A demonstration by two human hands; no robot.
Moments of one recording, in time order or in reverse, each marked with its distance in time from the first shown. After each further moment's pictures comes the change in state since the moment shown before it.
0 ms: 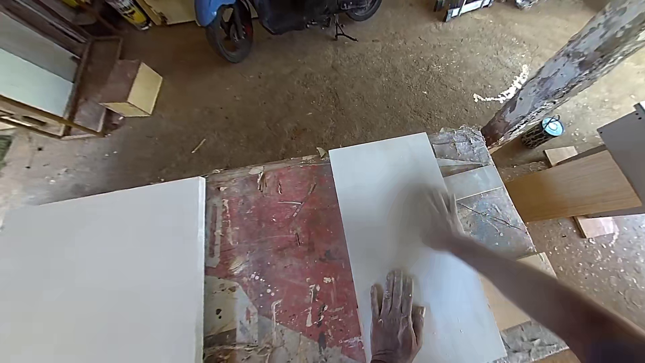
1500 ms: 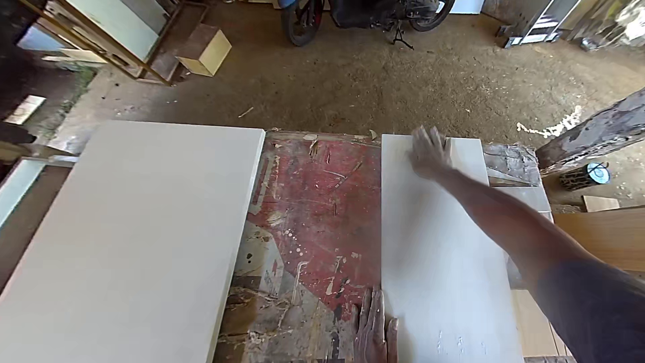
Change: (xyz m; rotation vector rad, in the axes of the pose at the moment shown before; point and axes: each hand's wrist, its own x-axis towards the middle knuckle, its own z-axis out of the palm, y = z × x) left_hand -0.083 -0.043 -0.001 -0.421 0.171 -0.437; right_hand 0.203 -0.069 -0.014 -0.005 0.169 -0.111
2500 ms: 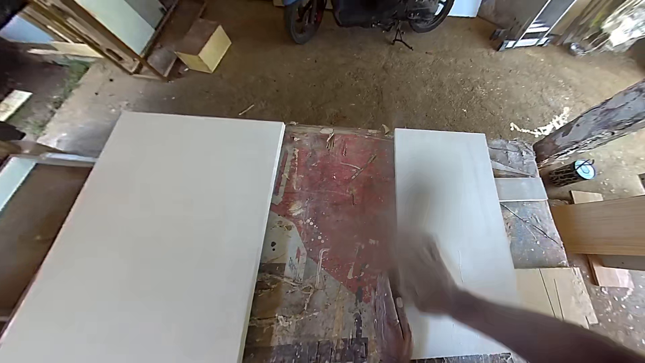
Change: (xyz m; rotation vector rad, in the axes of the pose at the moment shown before) left_hand -0.011 -0.007 0.004 -0.219 0.181 -0.024; right_hand -0.305 -0.124 0.032 0.098 -0.106 -0.370
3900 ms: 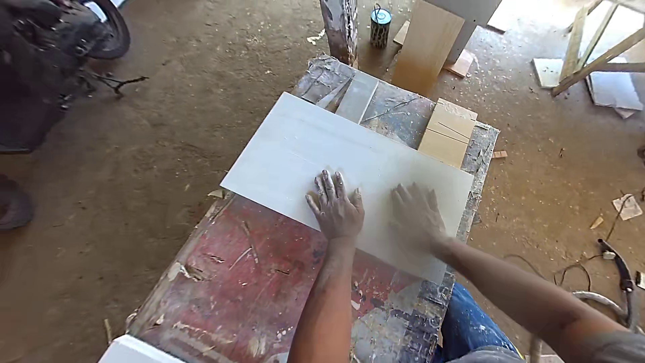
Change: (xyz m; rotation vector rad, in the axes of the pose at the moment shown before) left_hand 0.241 0.053 0.084 0.590 -0.700 0.881; right_hand -0.042 -0.046 0.019 0.078 0.233 1.309
